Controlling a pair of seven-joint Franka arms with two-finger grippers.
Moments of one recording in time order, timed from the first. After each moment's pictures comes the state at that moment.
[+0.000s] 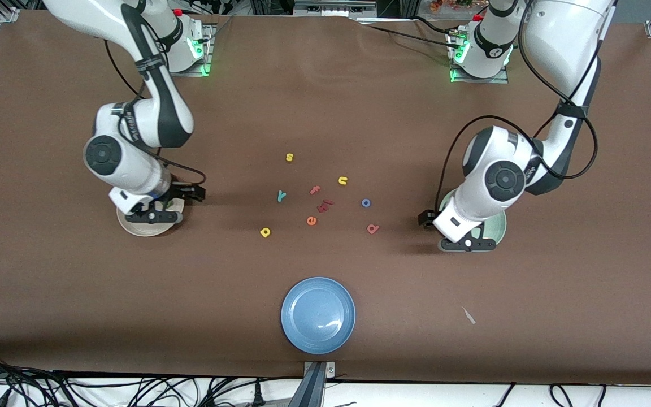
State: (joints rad) left arm -0.21 0.52 -0.15 -1.71 0.04 2.20 -0.40; right arm 0.50 0.38 -0.23 -2.00 0.17 2.28 0.23
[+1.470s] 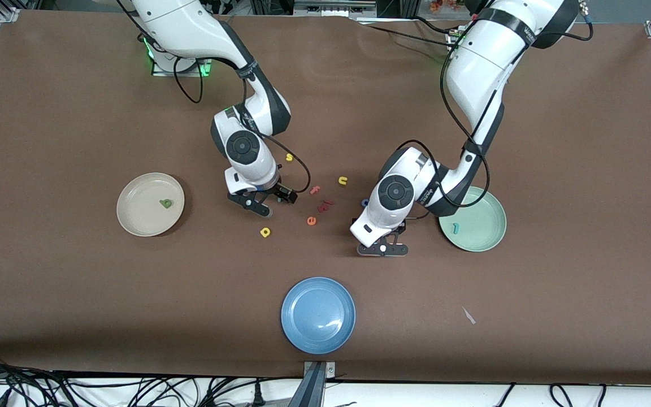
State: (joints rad) left arm -0.43 0.87 -0.15 -1.40 0.11 2.25 -0.59; right arm 0.71 0.62 -0.09 -1.85 0.17 2.45 0.96
